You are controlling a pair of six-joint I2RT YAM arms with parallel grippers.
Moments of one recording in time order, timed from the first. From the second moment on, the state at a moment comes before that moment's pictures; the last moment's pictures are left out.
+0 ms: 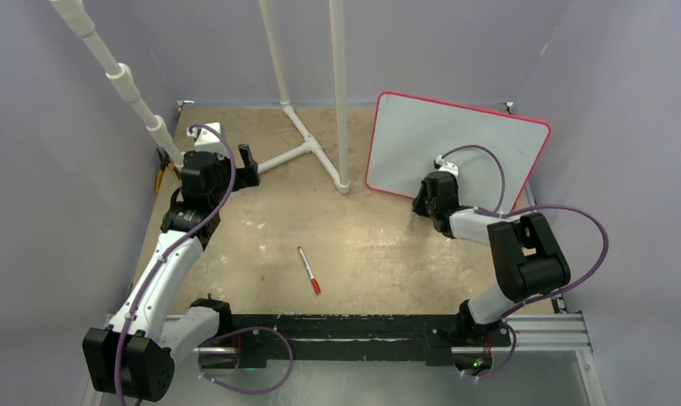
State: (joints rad) left arm -0.16 0.99 0.83 -0.18 -0.14 -0.23; right arm 0.25 1.58 0.64 0.24 0.16 0.49
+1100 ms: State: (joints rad) left arm -0.18 0.99 0.83 -0.18 -0.11 -0.22; right arm 0.42 1.30 0.45 0.14 0.11 0.66
